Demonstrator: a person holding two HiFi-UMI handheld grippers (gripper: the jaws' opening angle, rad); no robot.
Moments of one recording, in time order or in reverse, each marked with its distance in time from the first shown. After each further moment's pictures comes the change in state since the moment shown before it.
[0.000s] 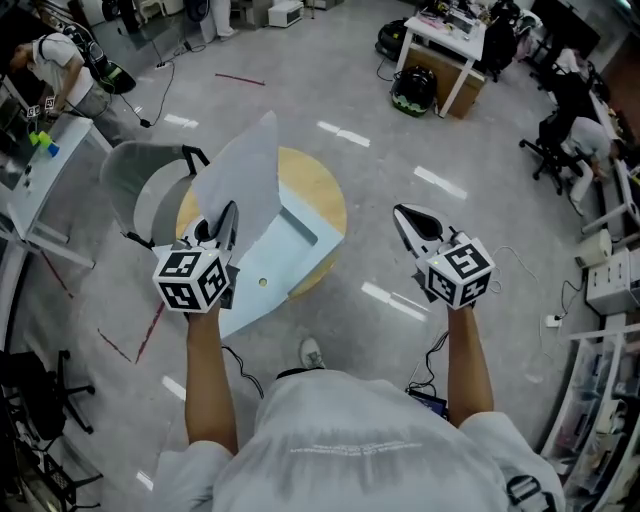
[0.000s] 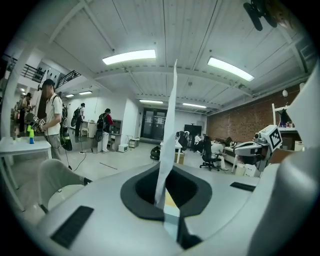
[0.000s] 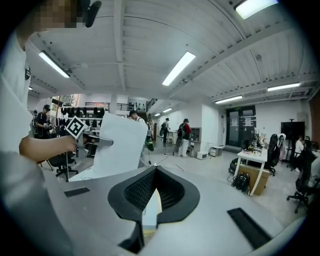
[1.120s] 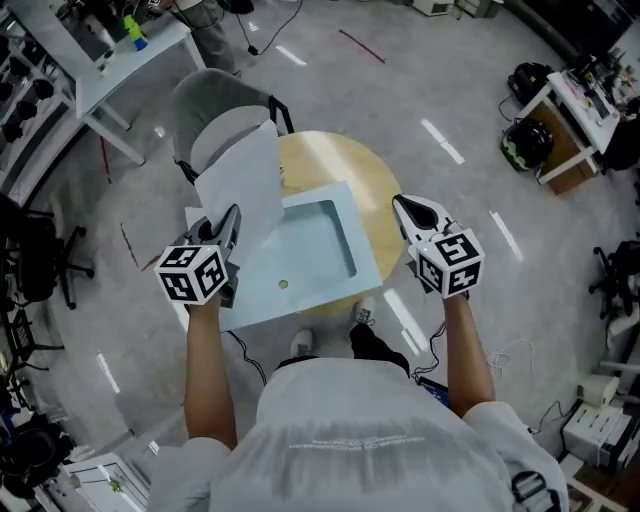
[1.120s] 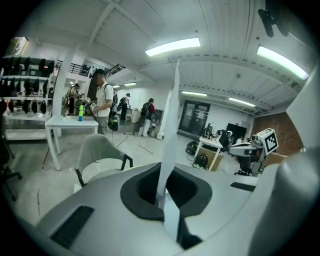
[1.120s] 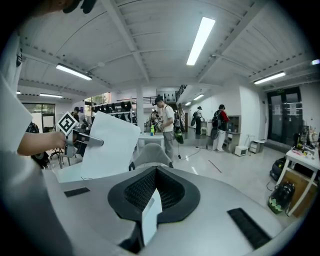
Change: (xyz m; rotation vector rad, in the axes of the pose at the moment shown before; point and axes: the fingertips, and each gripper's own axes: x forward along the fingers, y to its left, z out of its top) left arm 0.004 0.126 -0.064 -0.262 0.092 0.442; right arm 0.250 -0.022 -0.007 -0.082 0.108 0.409
